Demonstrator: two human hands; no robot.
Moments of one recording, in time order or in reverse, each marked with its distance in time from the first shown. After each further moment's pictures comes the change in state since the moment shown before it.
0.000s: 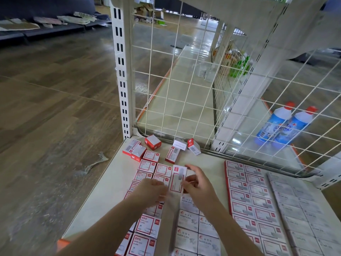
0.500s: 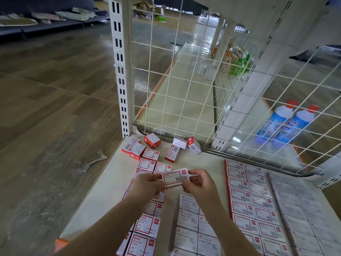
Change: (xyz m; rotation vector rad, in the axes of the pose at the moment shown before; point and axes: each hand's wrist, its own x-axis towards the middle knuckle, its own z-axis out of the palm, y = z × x) left_hand 0.003 -0.002 0.001 -0.034 0.162 0.095; right_hand 0.001 0.010 0.001 0.176 0.117 0.037
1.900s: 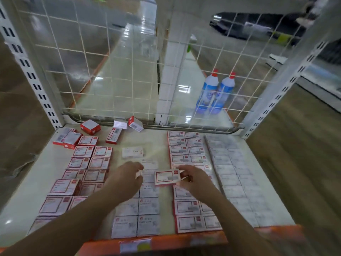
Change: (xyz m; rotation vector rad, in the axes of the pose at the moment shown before) left_hand -0.020 -0.009 0.095 0.976 -0.109 0.505; right_hand -0.067 0.043 -0.143 -0.481 -0.037 0.054
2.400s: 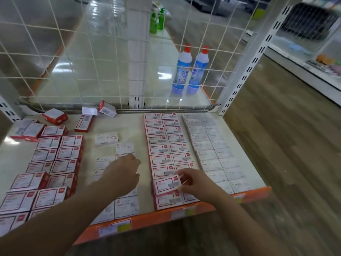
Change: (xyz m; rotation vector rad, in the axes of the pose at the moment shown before) left_hand -0.003 0.035 0.040 0.352 -0.145 0.232; right_hand -0.056 0.052 -0.016 -0.066 -0.105 0.195
